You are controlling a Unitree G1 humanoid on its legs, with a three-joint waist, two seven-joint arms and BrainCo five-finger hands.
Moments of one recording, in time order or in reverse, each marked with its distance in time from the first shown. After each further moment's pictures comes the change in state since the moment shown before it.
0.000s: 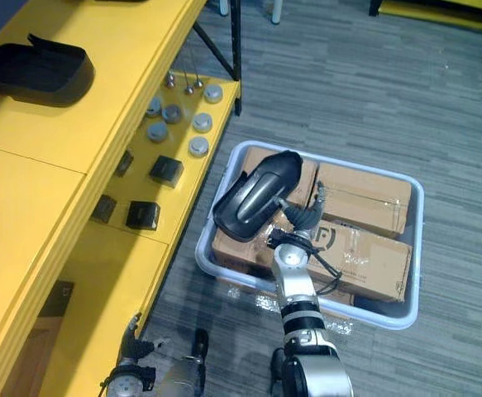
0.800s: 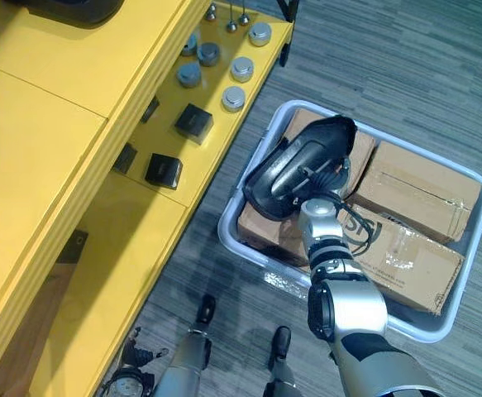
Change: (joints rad) left arm -0.107 0.019 0.000 0.212 -0.084 -0.004 -0.007; right arm -0.408 -0.236 0.055 0.518 0.102 0.025 0.114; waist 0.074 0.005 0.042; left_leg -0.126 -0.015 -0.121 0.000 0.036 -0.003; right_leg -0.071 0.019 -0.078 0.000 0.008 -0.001
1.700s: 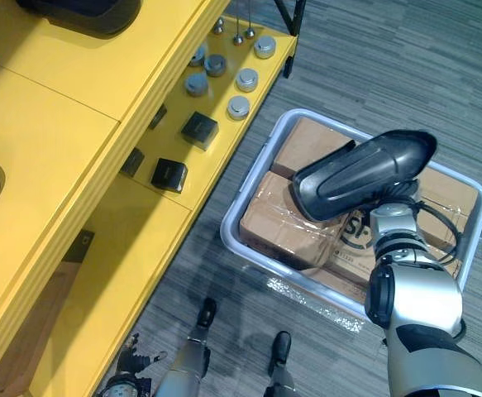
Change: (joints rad) left arm 0.100 -0.004 0.009 -0.249 -0.096 0.009 -0.063; right arm 0.001 -0.384 0.064 0.135 -0.285 0.147 0.136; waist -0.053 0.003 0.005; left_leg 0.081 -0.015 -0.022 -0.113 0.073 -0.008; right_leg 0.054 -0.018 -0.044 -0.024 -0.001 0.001
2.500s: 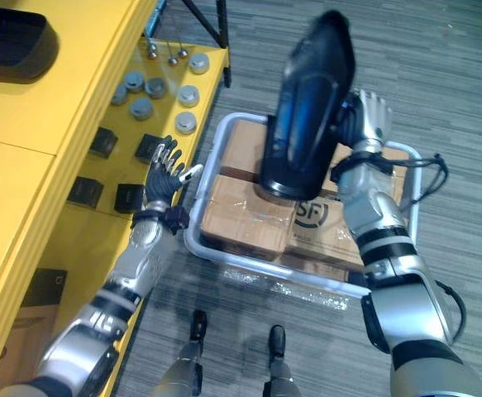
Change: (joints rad) left arm -0.900 0.083 -0.161 -0.028 -0.608 -0.101 -0.080; right arm 0.012 0.109 0.389 -0.589 -0.231 -0.059 0.001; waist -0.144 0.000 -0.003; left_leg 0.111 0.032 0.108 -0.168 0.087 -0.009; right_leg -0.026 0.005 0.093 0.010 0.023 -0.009
